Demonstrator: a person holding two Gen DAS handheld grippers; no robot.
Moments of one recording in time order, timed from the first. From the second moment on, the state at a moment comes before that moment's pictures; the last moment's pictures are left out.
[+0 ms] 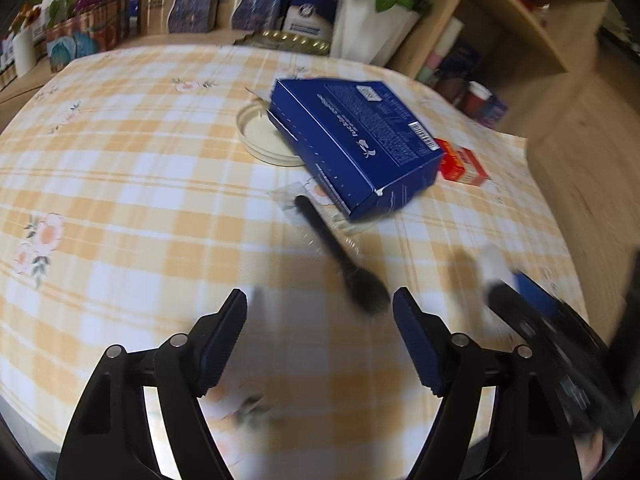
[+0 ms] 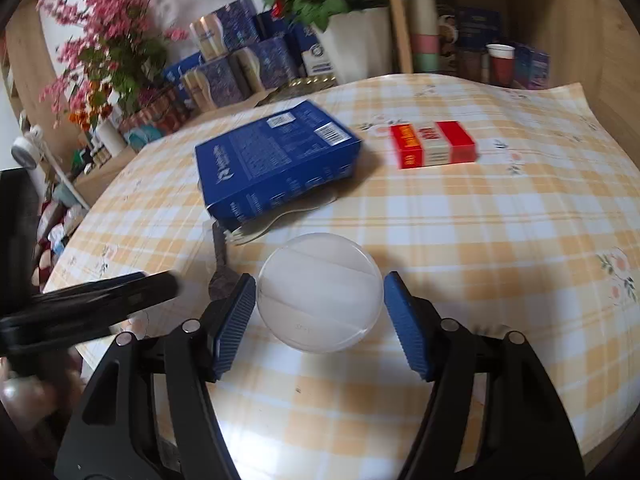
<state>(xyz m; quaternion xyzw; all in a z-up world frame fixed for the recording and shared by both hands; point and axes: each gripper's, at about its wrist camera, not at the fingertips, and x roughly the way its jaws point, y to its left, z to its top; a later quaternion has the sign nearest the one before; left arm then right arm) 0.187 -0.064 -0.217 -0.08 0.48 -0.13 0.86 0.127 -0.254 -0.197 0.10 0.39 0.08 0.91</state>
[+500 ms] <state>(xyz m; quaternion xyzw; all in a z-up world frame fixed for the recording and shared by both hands) 0.207 -0.107 -0.235 0.04 0.47 -0.07 0.88 0.093 -0.312 -0.181 0.15 0.36 0.04 0.92</state>
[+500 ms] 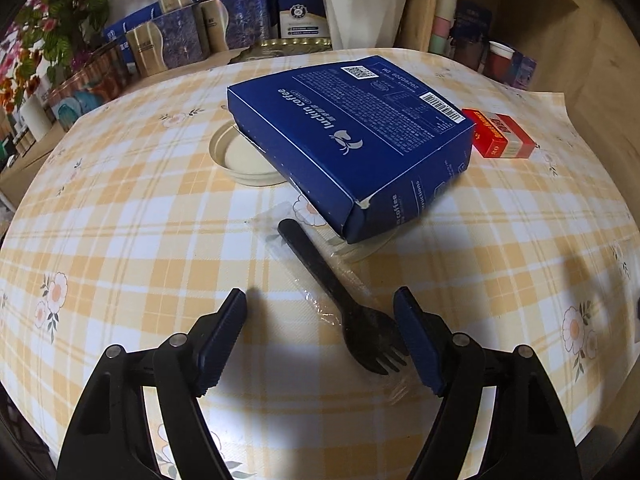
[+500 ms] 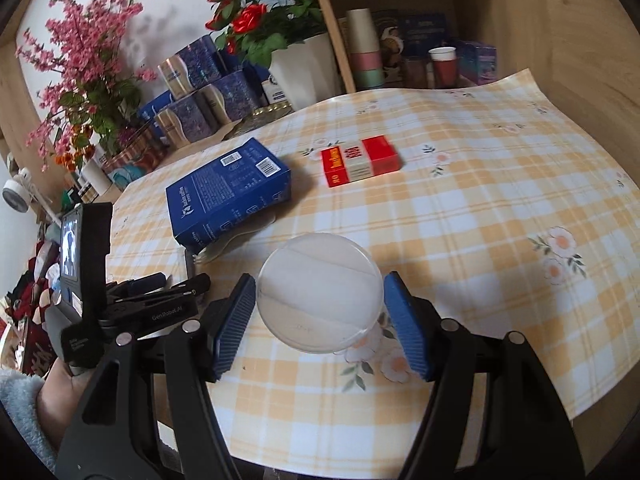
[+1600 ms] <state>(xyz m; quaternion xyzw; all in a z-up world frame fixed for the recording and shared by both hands) 0.128 -0.023 -0.185 -0.04 0.44 -0.19 0.88 0.040 -0.265 -0.148 0.13 0.36 0.07 0.92</state>
